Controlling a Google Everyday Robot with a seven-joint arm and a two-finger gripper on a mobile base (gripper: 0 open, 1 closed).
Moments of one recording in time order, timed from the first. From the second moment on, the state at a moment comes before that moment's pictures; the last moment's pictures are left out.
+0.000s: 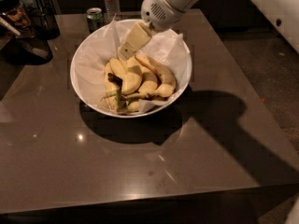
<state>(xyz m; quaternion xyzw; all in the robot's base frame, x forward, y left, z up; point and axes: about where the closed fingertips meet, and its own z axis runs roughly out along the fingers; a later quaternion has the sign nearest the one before) 0.600 0.024 0.960 -0.51 0.80 0.20 0.25</state>
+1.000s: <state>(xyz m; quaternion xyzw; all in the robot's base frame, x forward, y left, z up) 0.582 0.056 0.965 -0.44 0.84 0.20 0.24</state>
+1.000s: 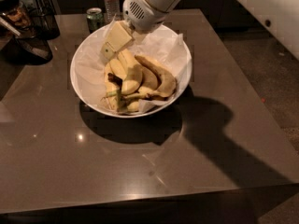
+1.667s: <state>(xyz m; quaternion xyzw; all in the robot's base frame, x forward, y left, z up) 0.563 0.045 0.943 -0.41 0.86 0.20 0.24</state>
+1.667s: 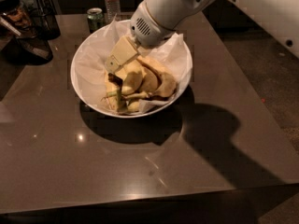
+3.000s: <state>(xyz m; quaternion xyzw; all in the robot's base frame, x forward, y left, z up) 0.560 0.056 0.916 -0.36 0.89 0.16 0.22</state>
